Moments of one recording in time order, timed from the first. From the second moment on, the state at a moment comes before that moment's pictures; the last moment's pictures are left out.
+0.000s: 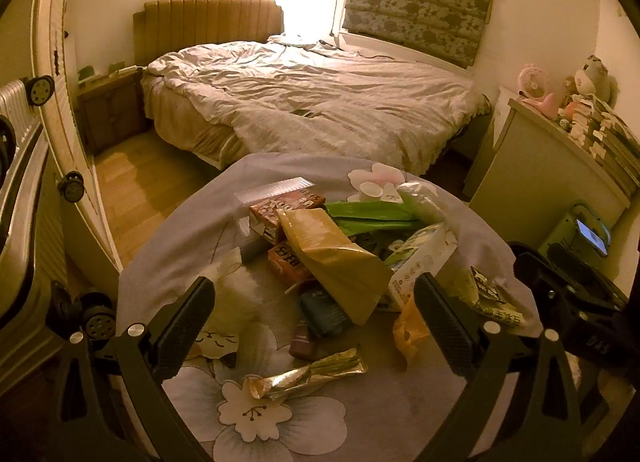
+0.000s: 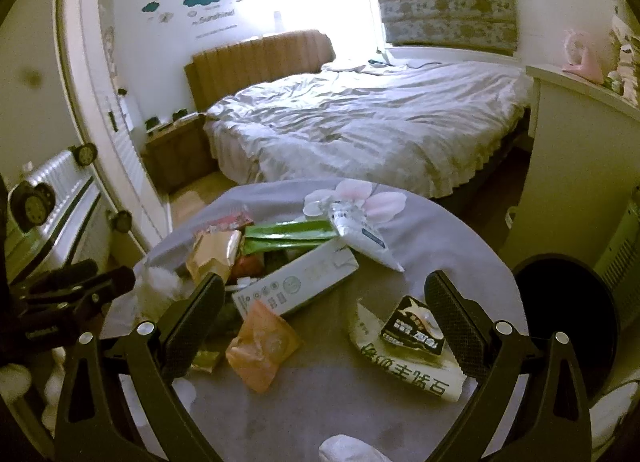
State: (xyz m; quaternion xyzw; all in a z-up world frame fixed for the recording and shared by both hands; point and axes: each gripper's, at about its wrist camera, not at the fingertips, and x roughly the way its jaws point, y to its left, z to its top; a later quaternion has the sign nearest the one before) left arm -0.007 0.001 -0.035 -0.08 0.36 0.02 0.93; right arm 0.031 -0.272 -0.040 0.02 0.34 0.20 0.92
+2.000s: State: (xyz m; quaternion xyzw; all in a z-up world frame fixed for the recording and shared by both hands) left arm 0.028 0.062 -0.065 -0.16 0.38 -0.08 0.91; right arm 0.093 -0.243 -0.058 0.10 0.42 0.33 0.84
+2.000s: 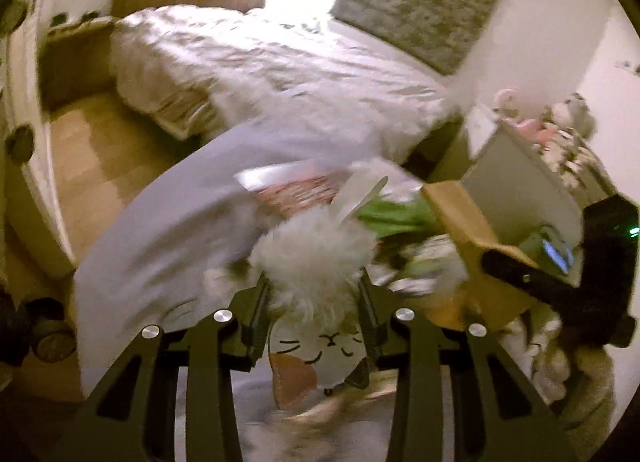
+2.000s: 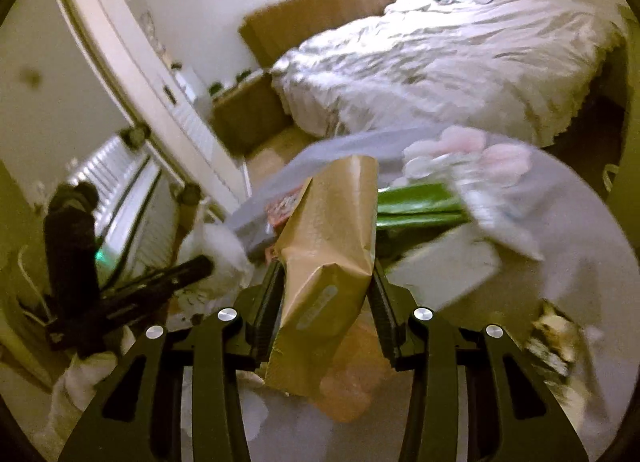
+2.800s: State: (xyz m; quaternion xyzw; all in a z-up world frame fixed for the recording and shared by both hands) left arm 0.139 -0.323 -0.090 -0.06 0.46 -0.37 0.81; right arm 0.087 -0.591 -0.157 0.26 0.42 0.01 0.87
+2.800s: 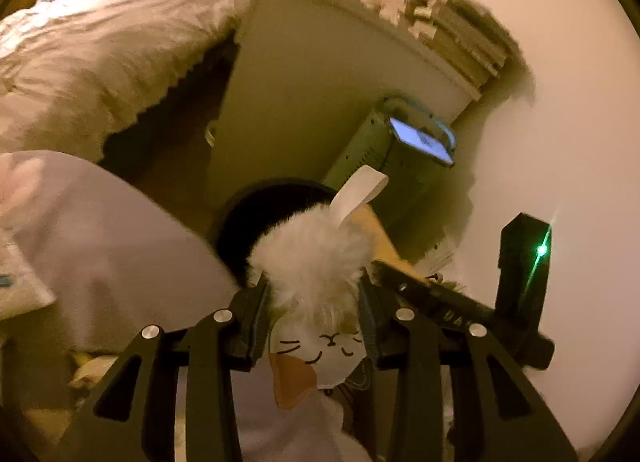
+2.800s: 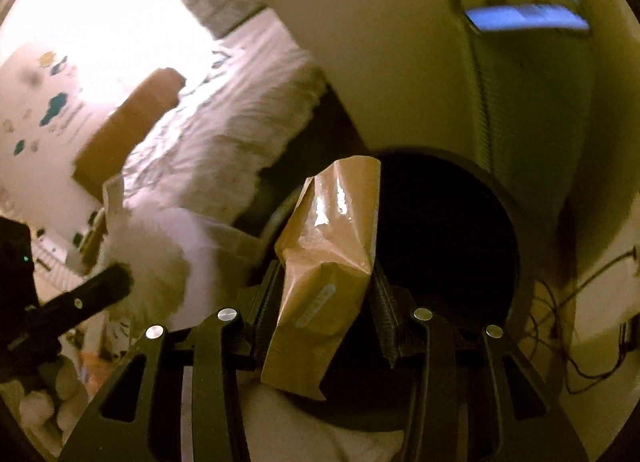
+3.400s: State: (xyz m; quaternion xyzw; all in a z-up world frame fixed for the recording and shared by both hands) left arm 0.154 -0.368 -0.132 -0.01 0.50 -0.36 0.79; right arm 0.109 -0.605 -0.201 0.28 0.46 0.00 0.84
